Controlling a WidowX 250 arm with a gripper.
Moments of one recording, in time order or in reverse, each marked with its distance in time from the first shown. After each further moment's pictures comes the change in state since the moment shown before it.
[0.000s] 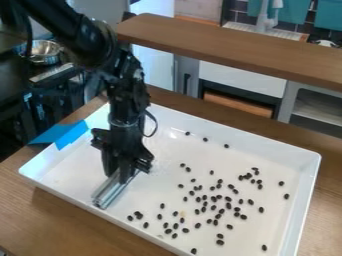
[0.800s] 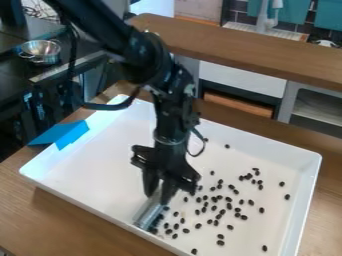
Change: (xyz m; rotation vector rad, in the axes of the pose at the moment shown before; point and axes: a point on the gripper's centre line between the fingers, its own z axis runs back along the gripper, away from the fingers) arm -0.004 -0.075 0.004 -0.045 0.027 -0.021
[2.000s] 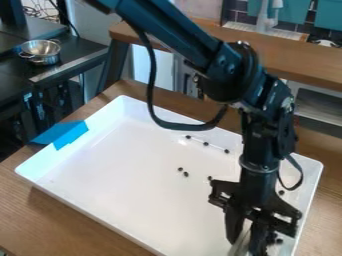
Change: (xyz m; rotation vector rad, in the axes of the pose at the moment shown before) arm -0.010 -0.113 0.021 -0.140 0.092 -0.051
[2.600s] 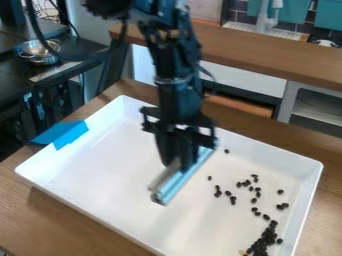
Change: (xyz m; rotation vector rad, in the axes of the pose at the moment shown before) arm -0.003 0.105 0.081 -0.054 -0.111 0.011
